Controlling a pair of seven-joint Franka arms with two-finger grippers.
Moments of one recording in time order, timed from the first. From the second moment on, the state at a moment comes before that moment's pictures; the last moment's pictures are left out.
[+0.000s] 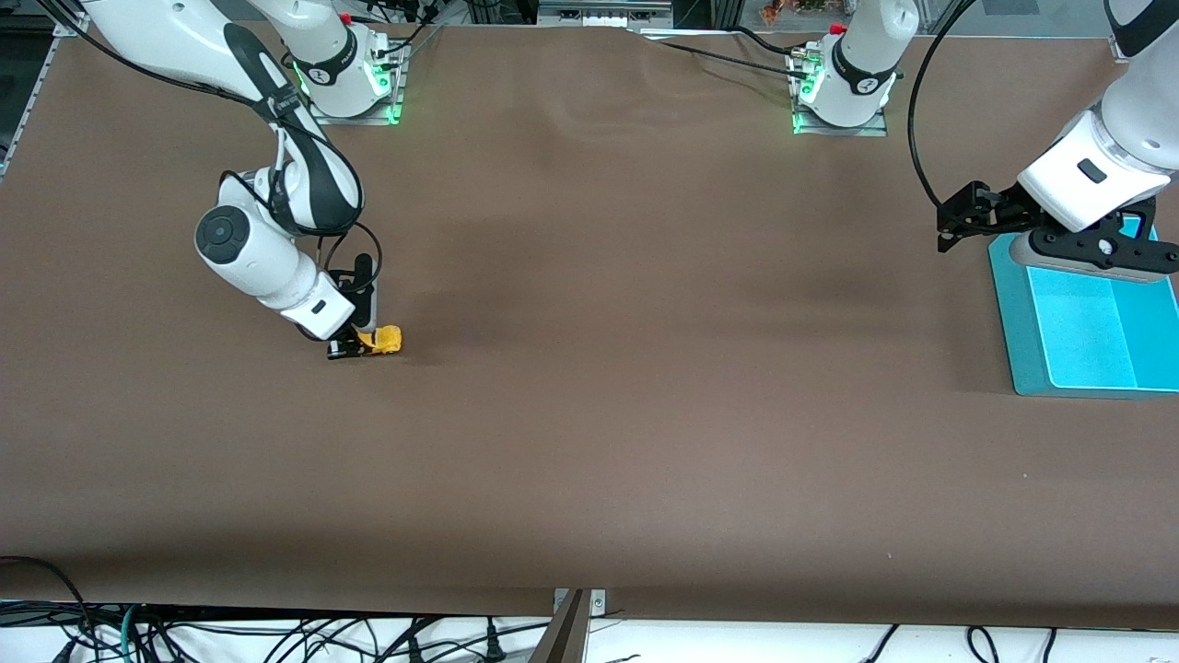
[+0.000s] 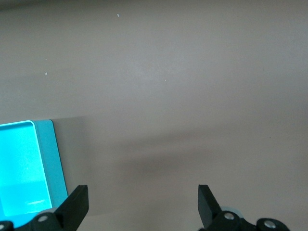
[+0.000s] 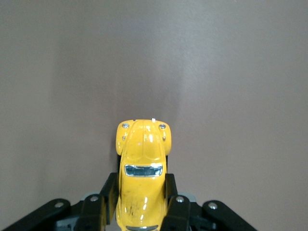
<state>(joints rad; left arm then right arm) -0.16 0.07 0.04 -1.53 0.00 1.59 0.03 -0.02 0.39 0.24 -2.17 0.02 2.63 -1.53</state>
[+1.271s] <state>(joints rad) -0.16 0.07 0.04 -1.53 0.00 1.59 0.03 -0.13 0.42 0.20 -2.21 0.01 2.72 -1.70</state>
